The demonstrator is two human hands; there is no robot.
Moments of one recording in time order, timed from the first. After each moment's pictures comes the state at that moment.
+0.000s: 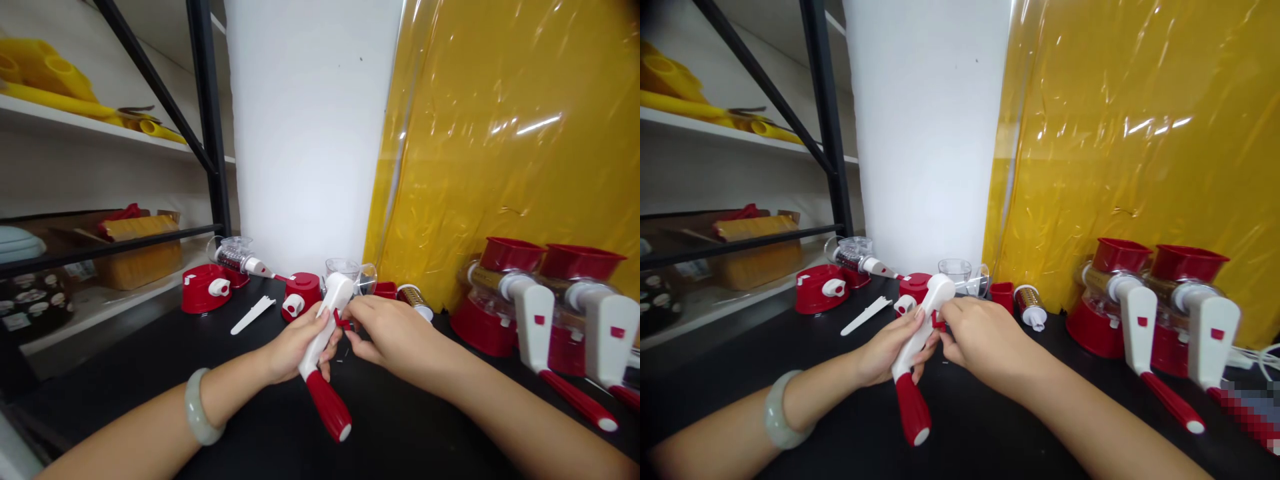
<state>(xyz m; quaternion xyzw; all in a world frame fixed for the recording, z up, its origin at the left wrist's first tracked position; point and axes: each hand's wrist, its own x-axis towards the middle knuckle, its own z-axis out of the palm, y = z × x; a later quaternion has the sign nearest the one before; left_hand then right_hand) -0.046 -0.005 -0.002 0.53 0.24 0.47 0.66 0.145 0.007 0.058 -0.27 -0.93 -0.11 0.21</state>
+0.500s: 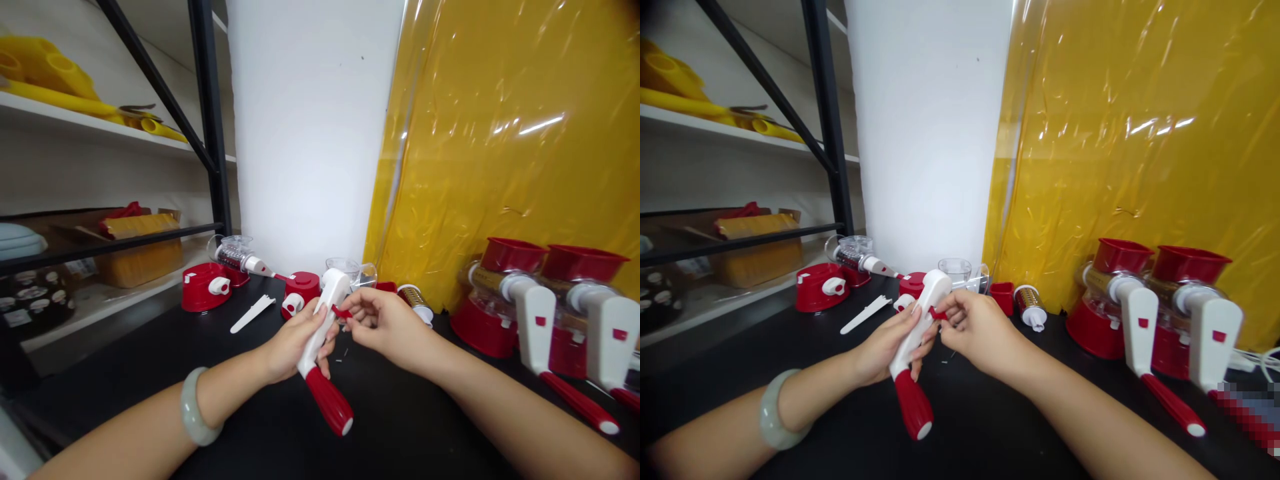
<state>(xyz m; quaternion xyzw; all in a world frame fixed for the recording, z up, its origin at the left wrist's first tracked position) -0.044 -0.009 0.003 0.53 0.24 0.49 0.65 0.138 0.021 0.044 -0.30 -0.80 0.37 0.36</state>
